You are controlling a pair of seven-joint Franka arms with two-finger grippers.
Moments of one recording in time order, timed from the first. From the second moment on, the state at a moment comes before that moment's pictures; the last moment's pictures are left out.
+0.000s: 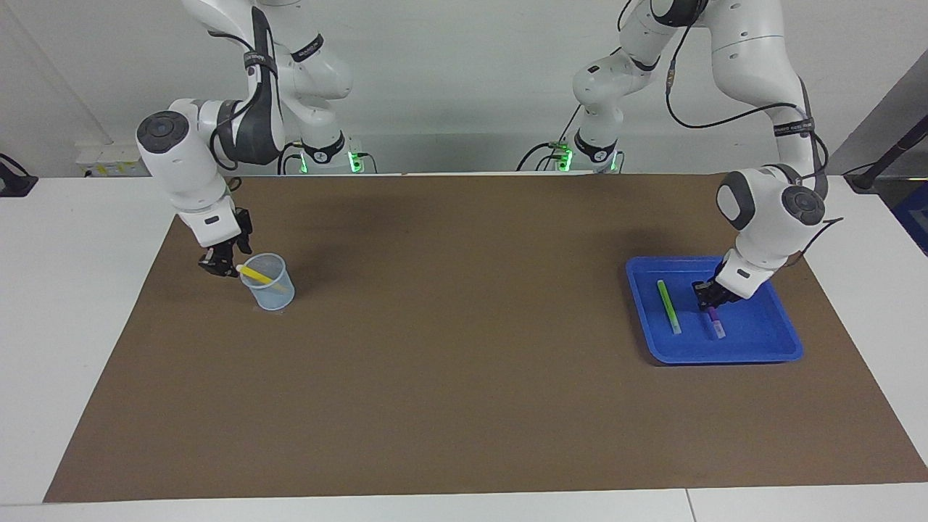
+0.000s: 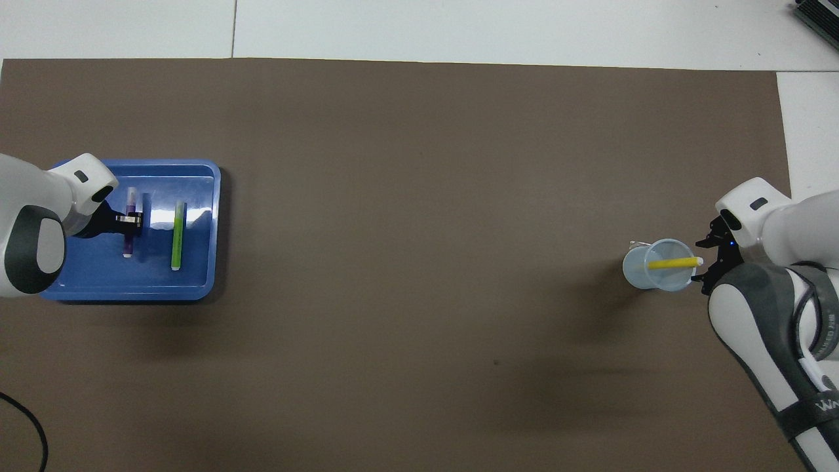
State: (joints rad) left arm 0.43 0.31 -0.31 -2.00 0.16 2.31 0.08; right arm -0.19 -0.04 0.08 -2.19 -0.10 2.13 -1.38
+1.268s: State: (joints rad) left arm 0.43 0.33 -0.31 -2.02 0.21 2.37 -0.05; right arm -0.20 -0.04 0.08 -2.24 -0.10 2.20 -1.38
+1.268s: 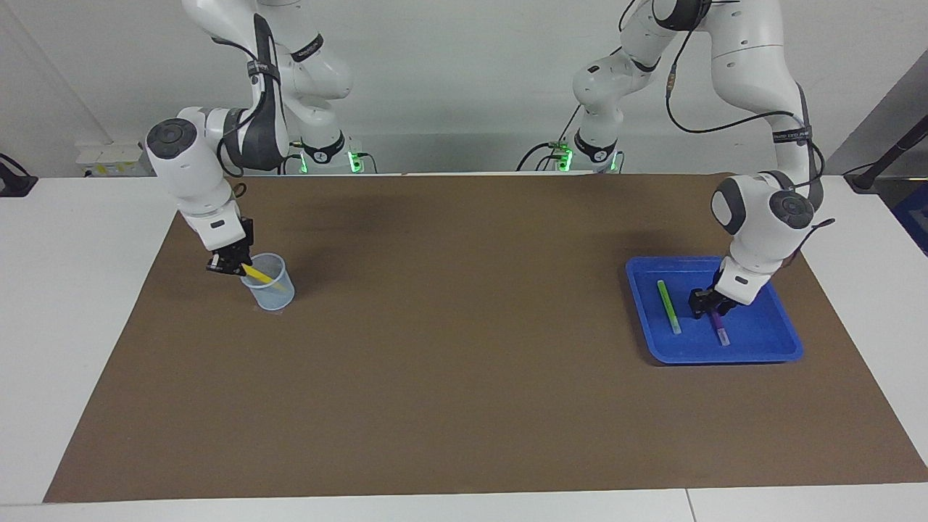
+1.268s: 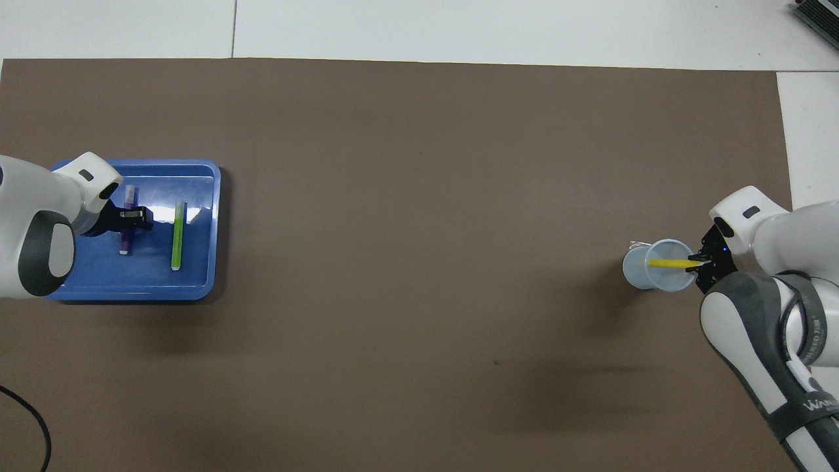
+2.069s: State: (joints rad) left arm 0.42 0.25 -0.33 -1.76 0.03 1.93 -0.07; right arm -0.16 -0.04 0.09 -2.10 -0.08 1.96 -1.34
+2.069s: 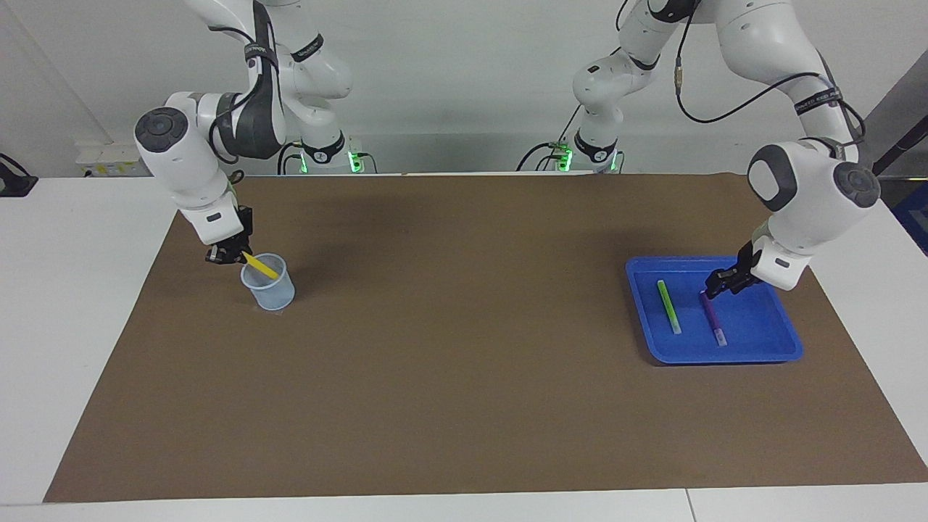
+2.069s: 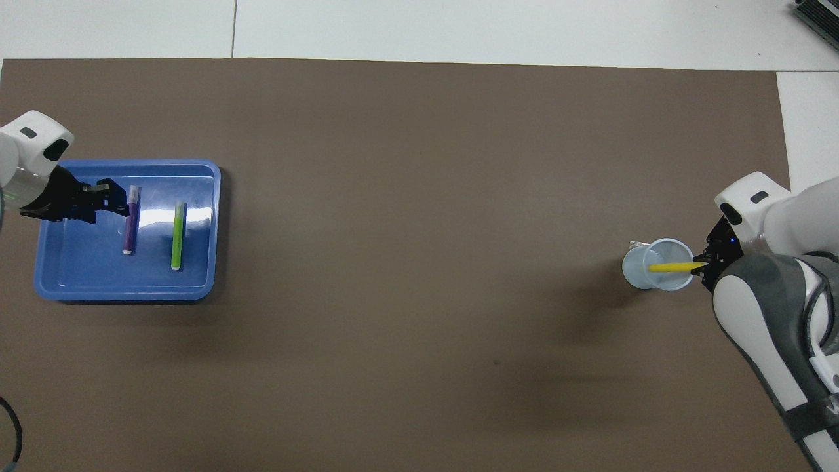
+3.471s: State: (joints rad) left arm 0.33 0.10 -0.34 -1.57 -0.55 1.63 -1.07; right arm -0.02 -0.05 0.17 -1.84 0.35 1.69 -0.80
